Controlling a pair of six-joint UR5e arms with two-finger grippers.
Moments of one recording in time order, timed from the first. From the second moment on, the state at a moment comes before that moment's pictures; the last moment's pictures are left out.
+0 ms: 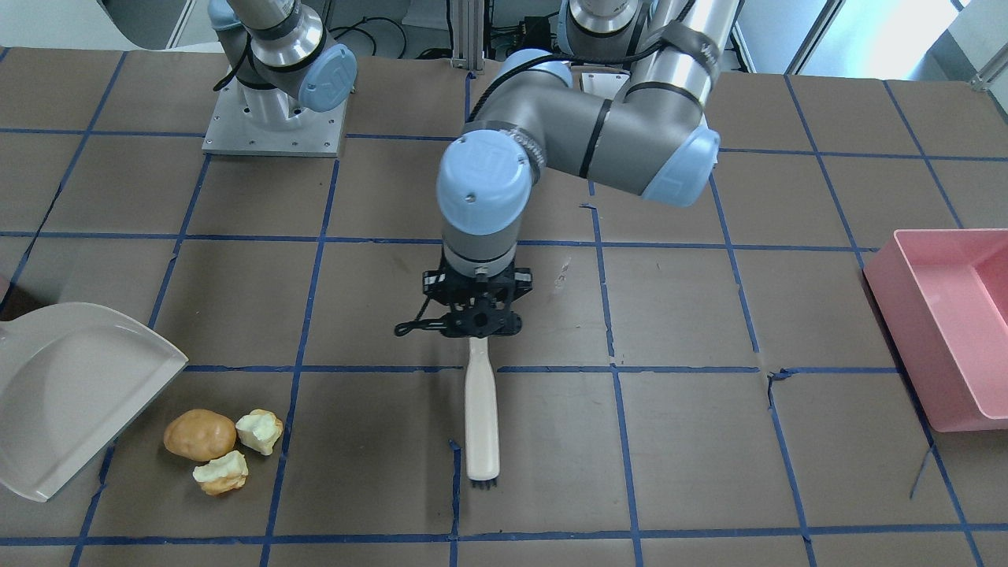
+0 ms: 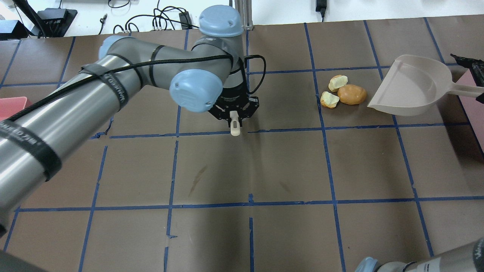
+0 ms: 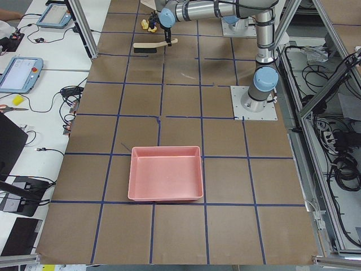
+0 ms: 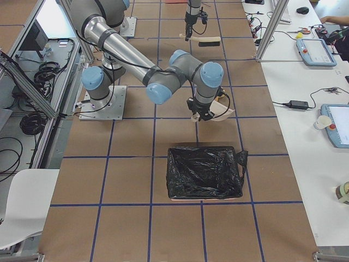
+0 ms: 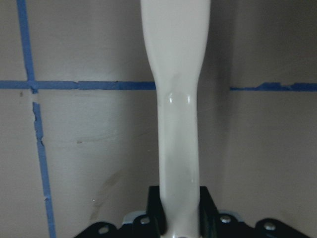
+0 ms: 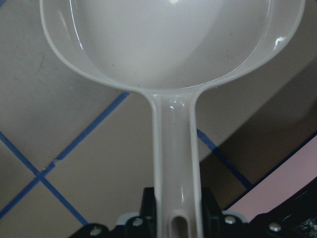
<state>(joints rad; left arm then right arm) -1.97 -2.04 -1.45 -1.34 1.52 -0.45 0.90 -1.25 1.50 -1.74 -1.52 -1.65</state>
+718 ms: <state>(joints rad) -2.19 -2.36 -1.00 -1.51 1.40 -0.75 0.91 -1.01 1.28 -1.77 -1.52 -2.19</state>
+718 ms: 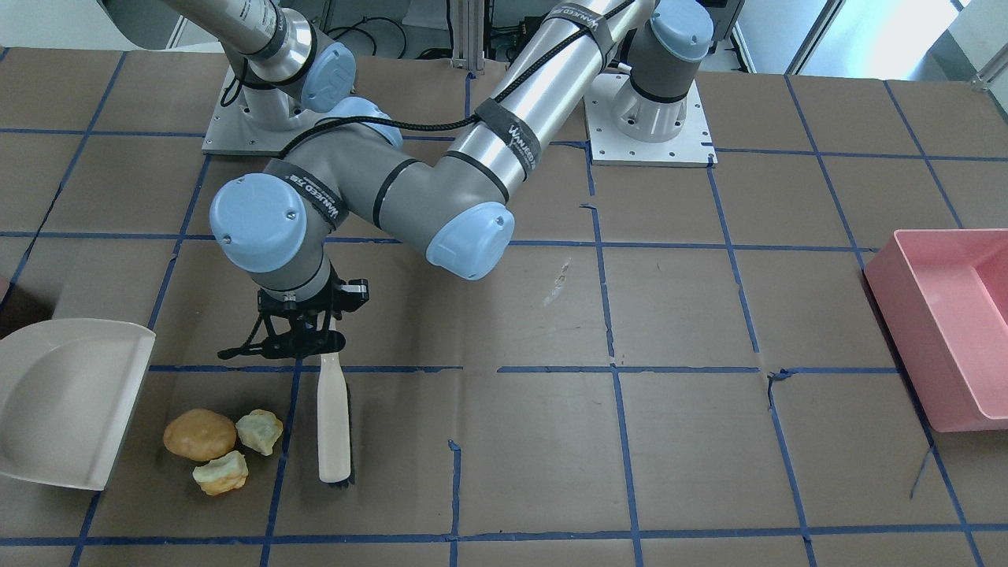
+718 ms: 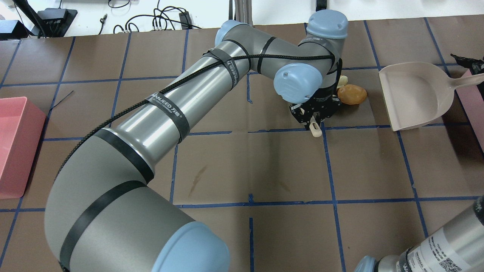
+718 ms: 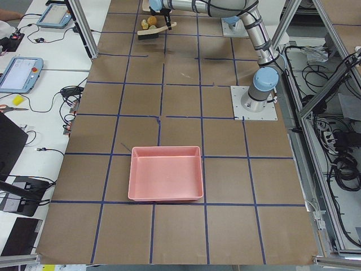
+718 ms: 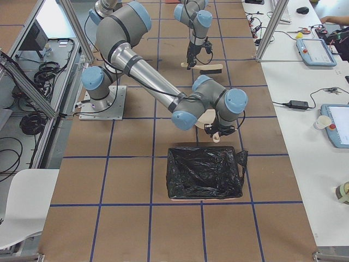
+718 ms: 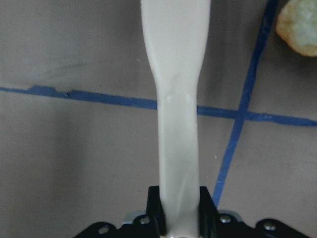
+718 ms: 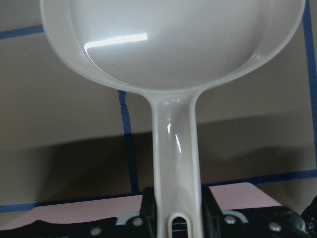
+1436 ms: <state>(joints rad) -2.23 -2.43 -0.95 -1.46 1.36 -0.74 0.97 -0.94 1.27 -1.81 -1.50 -2.21</state>
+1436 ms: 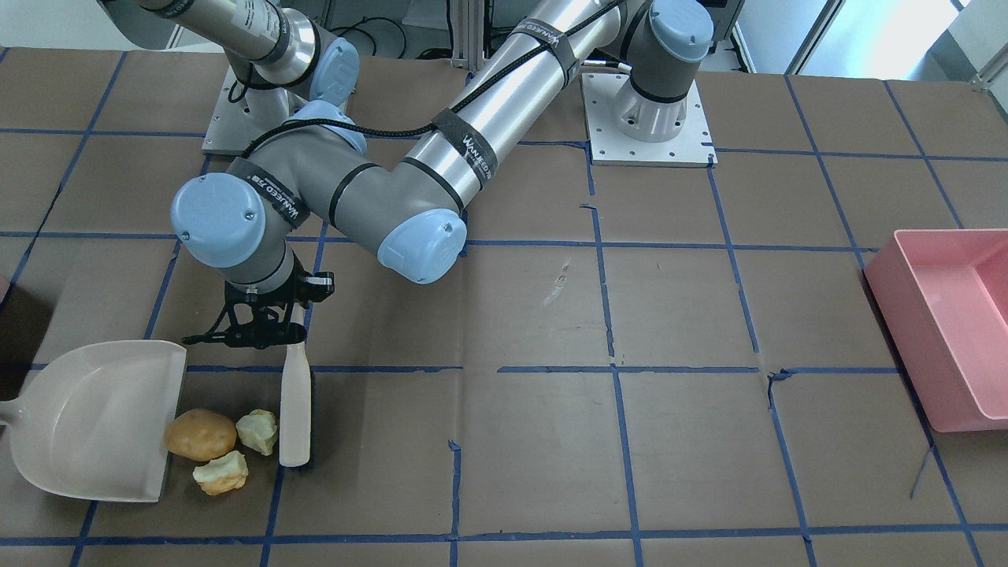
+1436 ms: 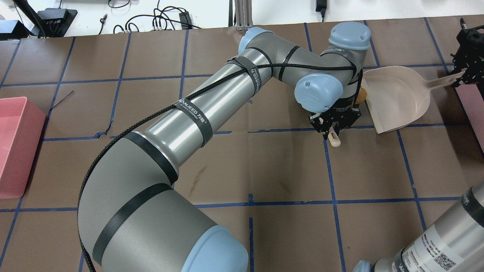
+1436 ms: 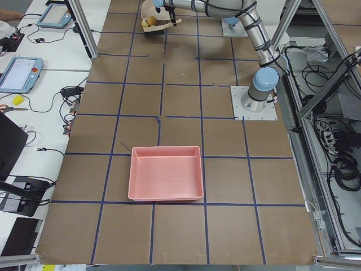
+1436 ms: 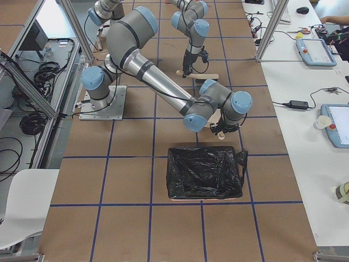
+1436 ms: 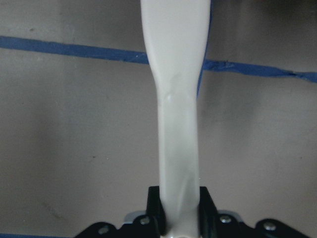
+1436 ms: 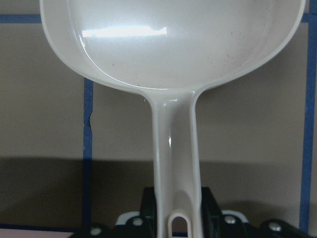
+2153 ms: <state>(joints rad) -2.25 -2.51 -0.85 -1.40 1.32 -0.74 0.97 -0.92 1.28 -1.81 -1.49 -2.14</state>
